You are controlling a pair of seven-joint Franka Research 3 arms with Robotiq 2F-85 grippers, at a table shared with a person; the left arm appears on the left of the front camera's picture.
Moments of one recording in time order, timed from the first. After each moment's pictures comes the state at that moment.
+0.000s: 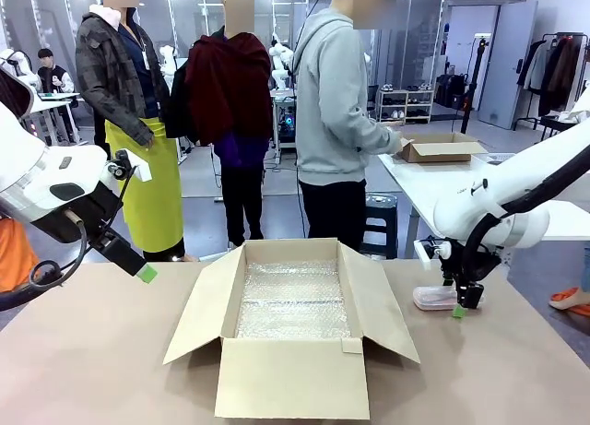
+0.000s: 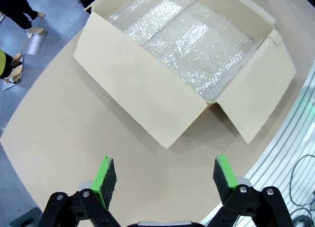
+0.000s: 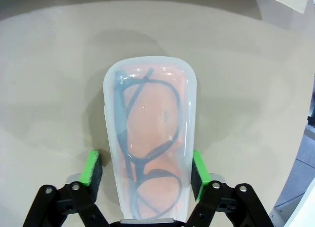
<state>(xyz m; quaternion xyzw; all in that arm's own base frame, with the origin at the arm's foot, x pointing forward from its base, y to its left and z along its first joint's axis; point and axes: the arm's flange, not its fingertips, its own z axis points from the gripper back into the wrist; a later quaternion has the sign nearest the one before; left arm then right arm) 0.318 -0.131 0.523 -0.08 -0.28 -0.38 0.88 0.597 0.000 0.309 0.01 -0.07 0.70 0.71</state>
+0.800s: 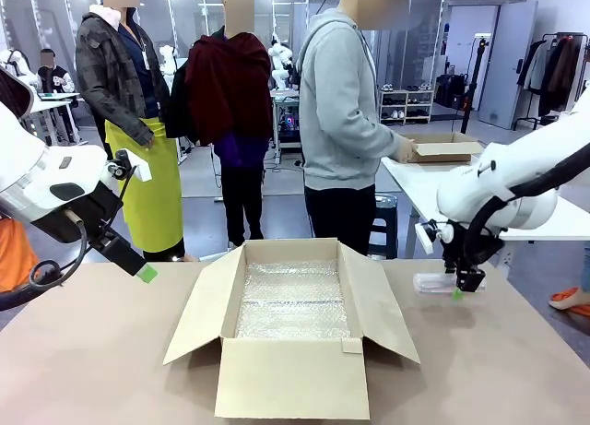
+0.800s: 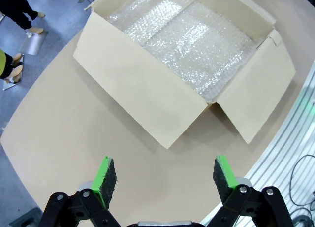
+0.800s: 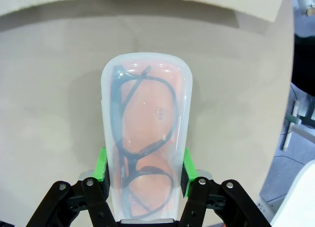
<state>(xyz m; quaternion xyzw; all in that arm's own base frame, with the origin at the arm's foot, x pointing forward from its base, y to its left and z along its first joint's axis) 0.318 -0.131 0.523 -0.08 -0.28 -0.38 0.88 0.590 0.006 0.359 0.01 -0.08 0.70 0.71</state>
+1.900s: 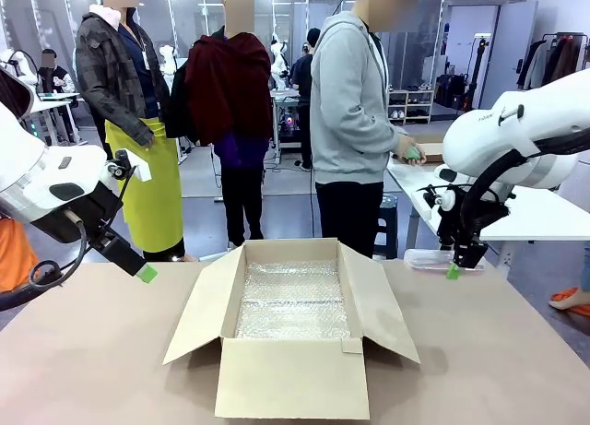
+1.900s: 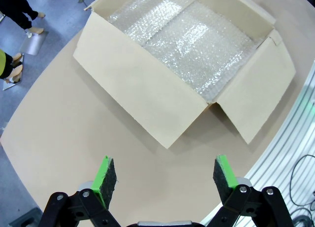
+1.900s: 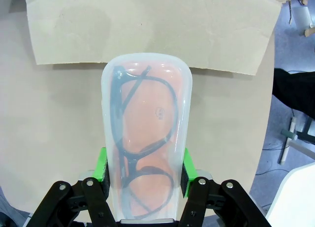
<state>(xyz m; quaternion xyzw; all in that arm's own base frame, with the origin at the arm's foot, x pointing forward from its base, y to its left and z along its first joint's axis) 0.318 -0.131 0.523 -0.08 -0.28 -0.38 0.88 0.540 0.040 0.441 0.04 -0.09 0.71 0.70</state>
